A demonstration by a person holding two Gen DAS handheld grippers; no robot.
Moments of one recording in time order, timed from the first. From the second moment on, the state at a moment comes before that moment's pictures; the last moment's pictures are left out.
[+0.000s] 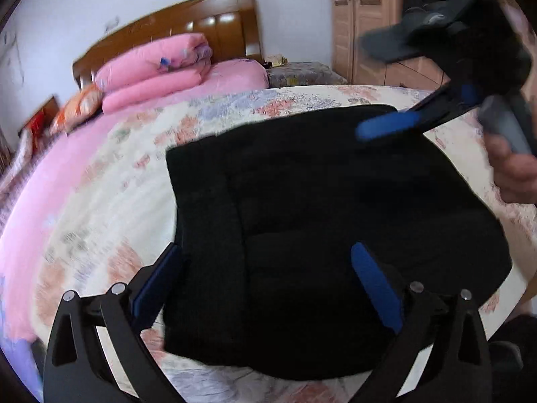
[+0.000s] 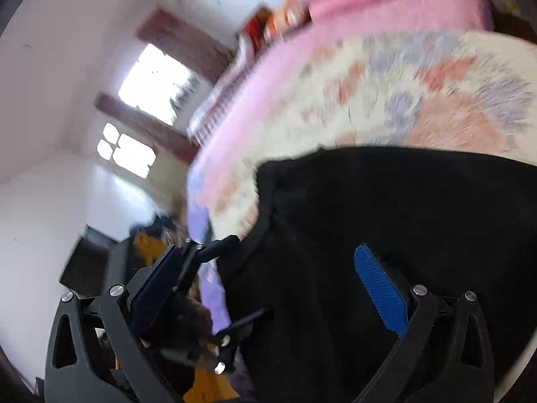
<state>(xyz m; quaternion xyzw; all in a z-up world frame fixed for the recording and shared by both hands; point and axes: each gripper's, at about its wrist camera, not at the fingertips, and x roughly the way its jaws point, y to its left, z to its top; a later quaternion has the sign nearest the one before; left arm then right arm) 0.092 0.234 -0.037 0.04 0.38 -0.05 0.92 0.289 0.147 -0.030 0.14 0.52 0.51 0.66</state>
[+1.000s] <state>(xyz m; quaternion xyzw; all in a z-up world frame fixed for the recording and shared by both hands) 0.102 0.234 -0.022 0.05 0.37 0.01 0.93 0.331 0.001 -0.069 0.26 0.48 0.39 0.74</state>
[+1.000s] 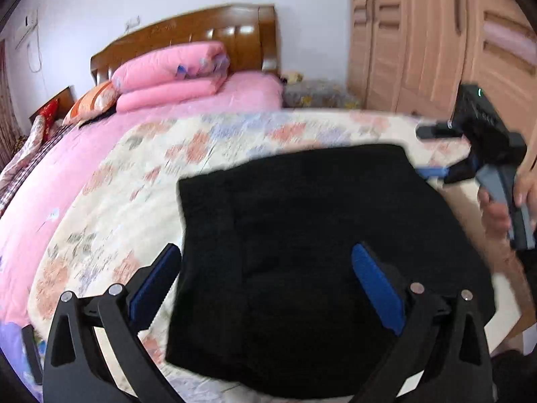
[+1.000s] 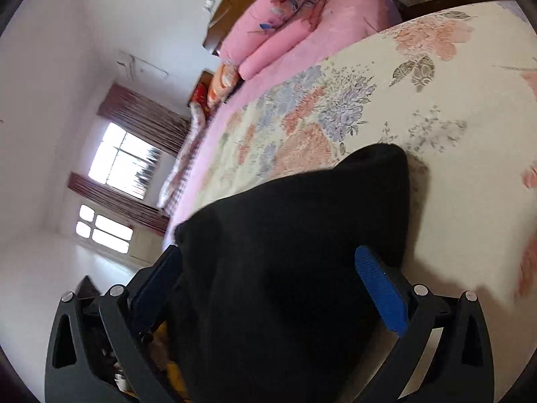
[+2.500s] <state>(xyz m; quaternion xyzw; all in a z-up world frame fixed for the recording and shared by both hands) 0.084 0.202 -0.052 0.05 0.34 -0.02 0.94 0.063 0.015 -0.044 -0.08 0.33 0.31 0.89</state>
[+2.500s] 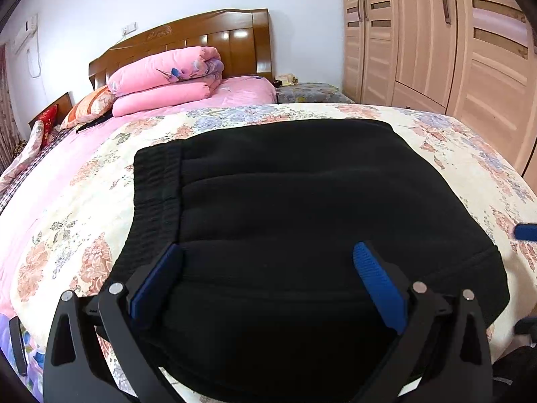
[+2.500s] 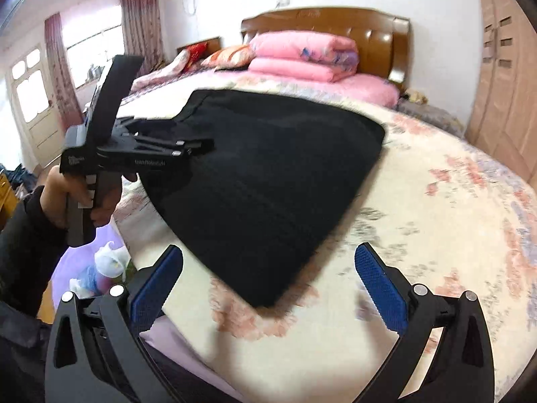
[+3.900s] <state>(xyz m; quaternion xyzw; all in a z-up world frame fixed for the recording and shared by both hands) -0.062 0.111 -0.017 0.06 0.20 0.10 0.97 -0.016 -0.021 -0.016 -0.07 0.20 0.21 0.95</state>
